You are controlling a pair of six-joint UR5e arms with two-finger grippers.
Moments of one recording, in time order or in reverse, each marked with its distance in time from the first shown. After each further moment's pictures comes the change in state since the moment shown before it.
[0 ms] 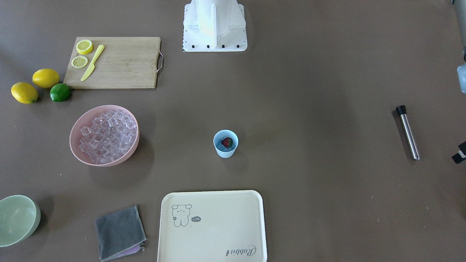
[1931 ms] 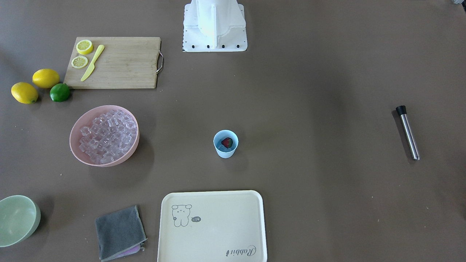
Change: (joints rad) left arm -0.067 0.207 -0.173 0.100 -0.034 0.213; right arm -0.005 0.043 -0.256 0.054 -0.019 -0.081
